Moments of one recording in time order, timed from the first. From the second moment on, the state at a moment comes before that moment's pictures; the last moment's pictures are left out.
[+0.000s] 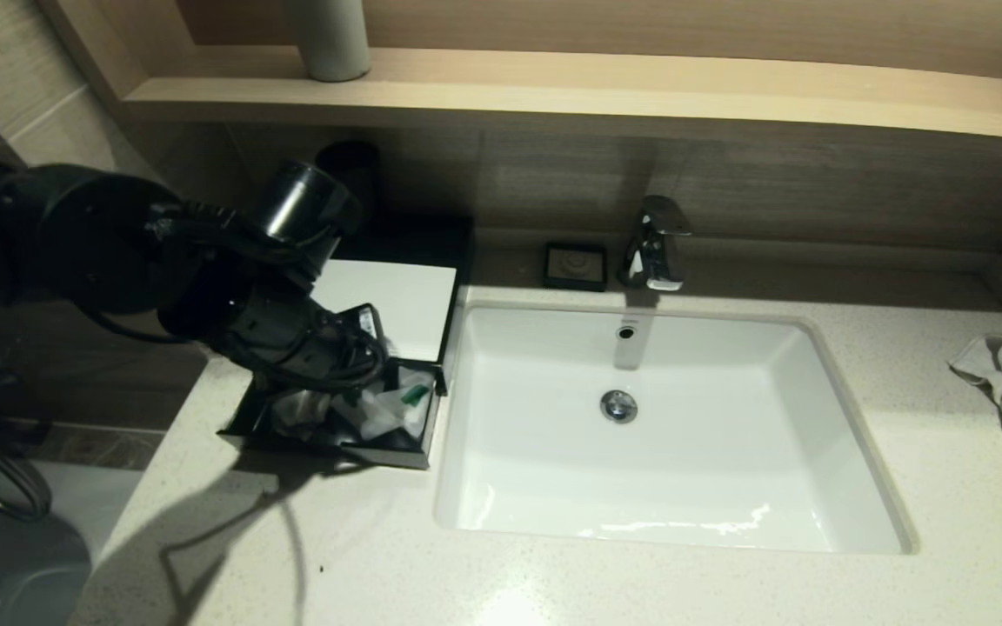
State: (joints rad) left arm -0.48 1.77 -1.48 0.55 0.18 -0.67; right arm 0.00 0.00 -0.01 0.03 0.00 -0.01
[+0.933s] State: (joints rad) left arm -0.50 1.81 -1.44 0.57 0.18 -0.70; right arm 0.00 0.00 -0.01 0.03 0.00 -0.01
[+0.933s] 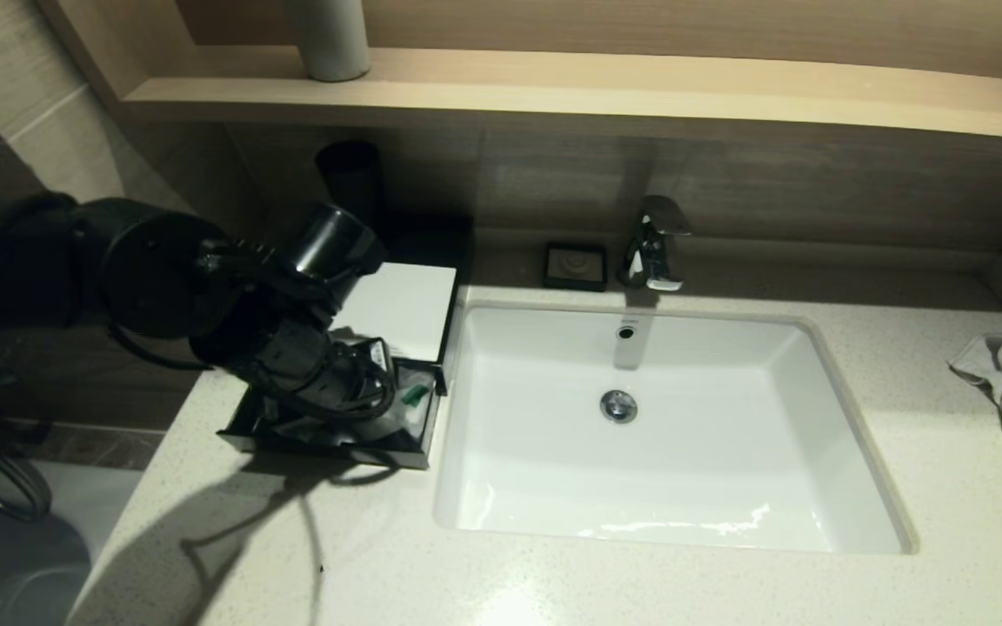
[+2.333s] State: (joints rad) left arm -0.55 1.82 -1.55 0.56 0.17 -0.71; right arm 0.00 0.00 -0.01 0.03 0.00 -0.01
